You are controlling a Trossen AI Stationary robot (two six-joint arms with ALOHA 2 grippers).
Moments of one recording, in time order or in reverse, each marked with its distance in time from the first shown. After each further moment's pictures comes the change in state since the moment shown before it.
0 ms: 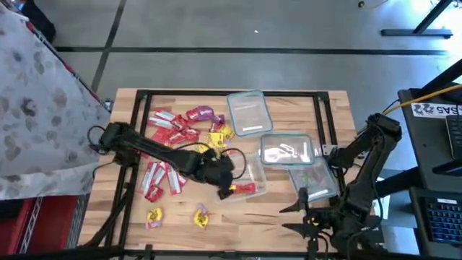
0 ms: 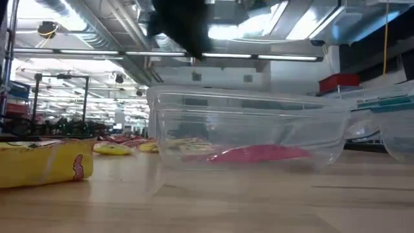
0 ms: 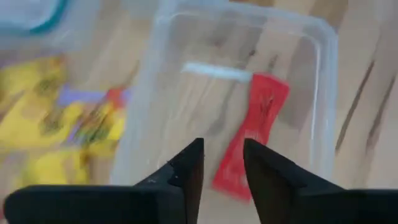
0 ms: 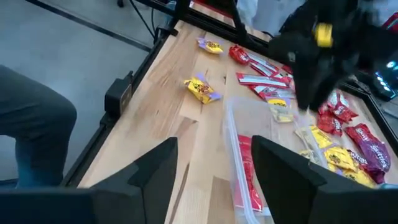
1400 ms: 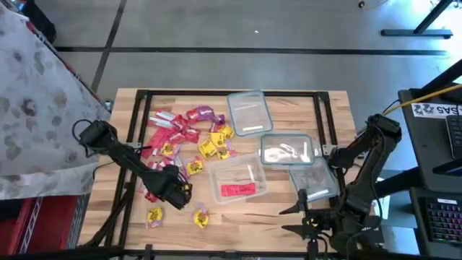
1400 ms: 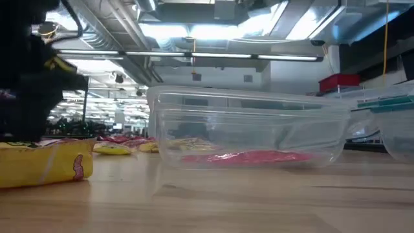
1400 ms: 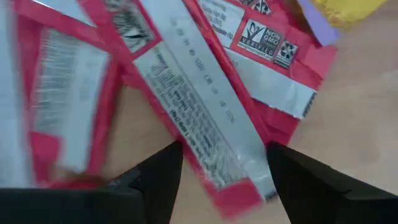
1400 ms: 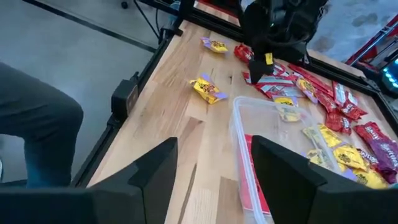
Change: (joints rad) left arm -0.246 -0.151 -0.726 0.111 0.175 -1.166; right arm 0.000 0.012 0.000 0.017 -0.016 0.016
